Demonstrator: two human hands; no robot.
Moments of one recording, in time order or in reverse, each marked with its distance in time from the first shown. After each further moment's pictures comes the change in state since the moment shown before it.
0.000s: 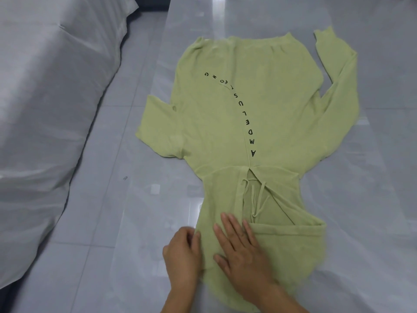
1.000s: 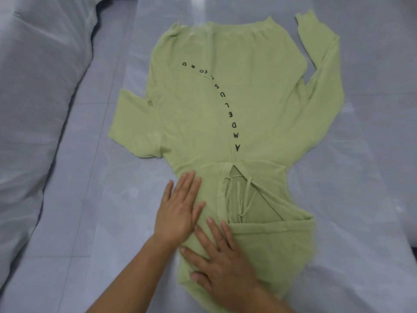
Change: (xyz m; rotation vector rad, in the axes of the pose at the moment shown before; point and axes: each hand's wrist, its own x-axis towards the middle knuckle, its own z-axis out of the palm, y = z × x) left_hand 0.096 0.013 0.035 0.524 -0.132 0.914; right_hand 0.004 -0.007 0.007 -0.059 -0.015 -0.138
